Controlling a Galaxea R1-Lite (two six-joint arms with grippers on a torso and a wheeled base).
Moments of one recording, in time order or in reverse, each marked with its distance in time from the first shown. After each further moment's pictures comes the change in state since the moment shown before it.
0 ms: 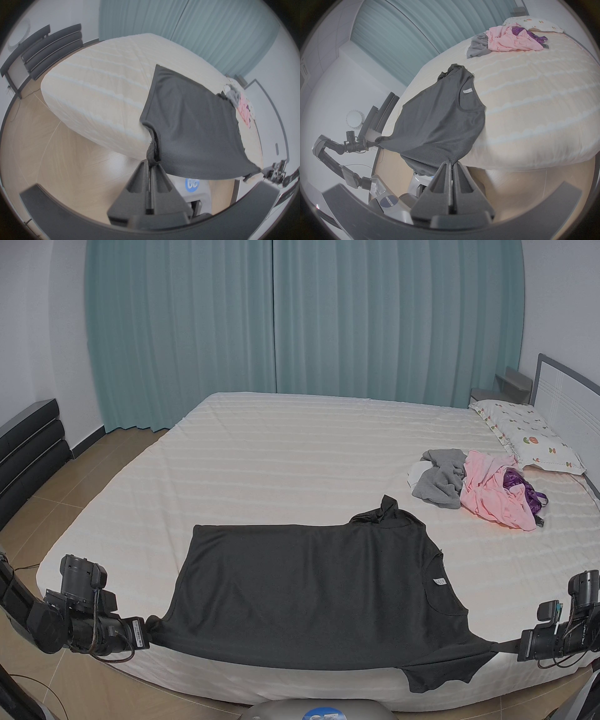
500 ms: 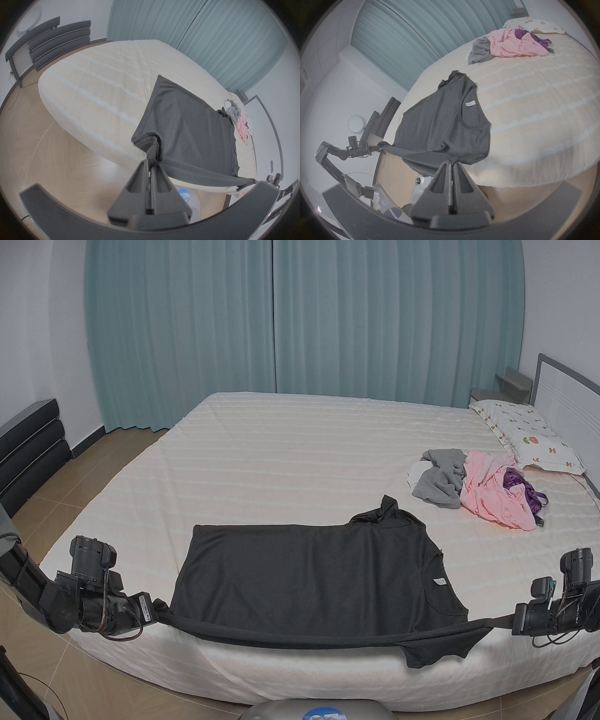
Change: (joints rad) left arm 0.000 0.087 -0.135 -0.009 -0.006 -0.115; right arm 0.063 0.069 -0.155 -0.001 -0.013 0.111
